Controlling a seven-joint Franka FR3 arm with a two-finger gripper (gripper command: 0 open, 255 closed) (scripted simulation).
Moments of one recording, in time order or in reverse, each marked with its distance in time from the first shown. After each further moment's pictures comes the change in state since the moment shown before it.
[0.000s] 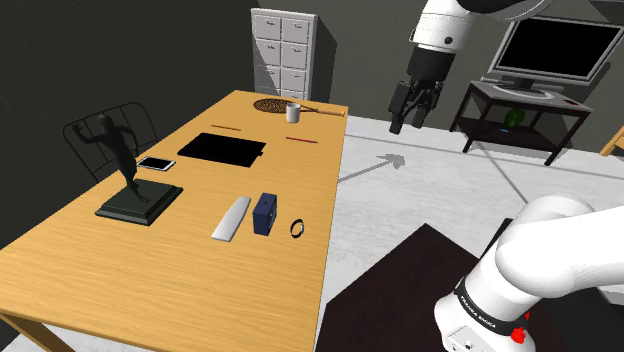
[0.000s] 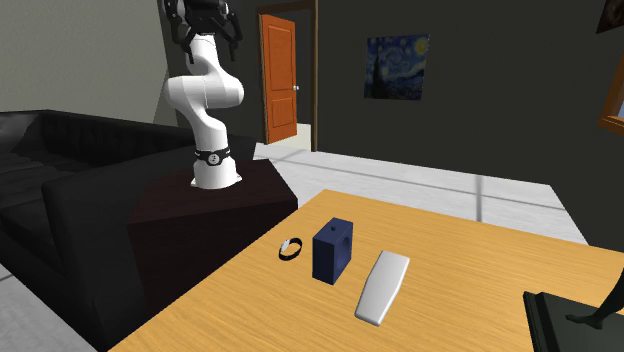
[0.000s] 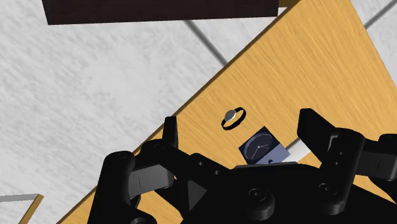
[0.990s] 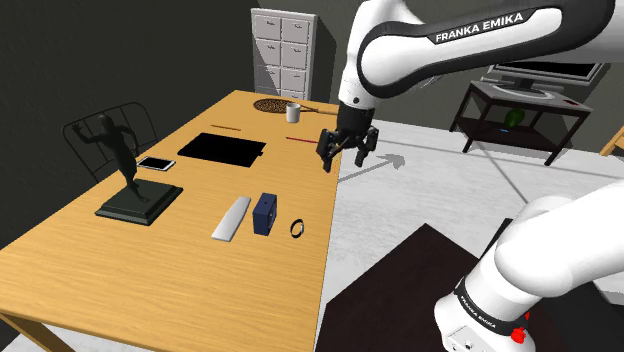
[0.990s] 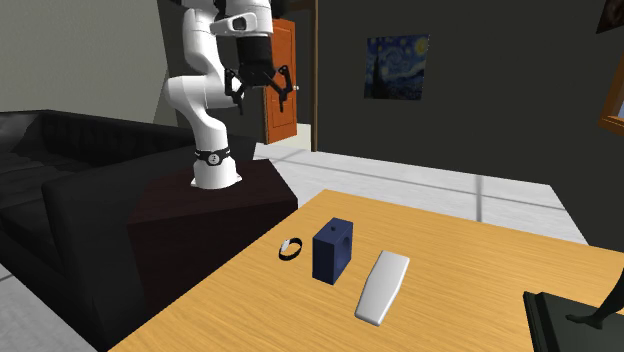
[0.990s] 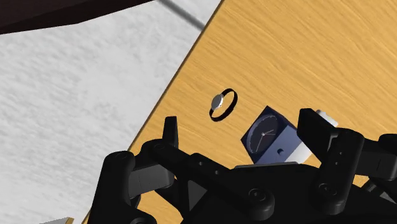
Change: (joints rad) arm -0.012 0.287 0.254 -0.081 0.101 0.402 0.381
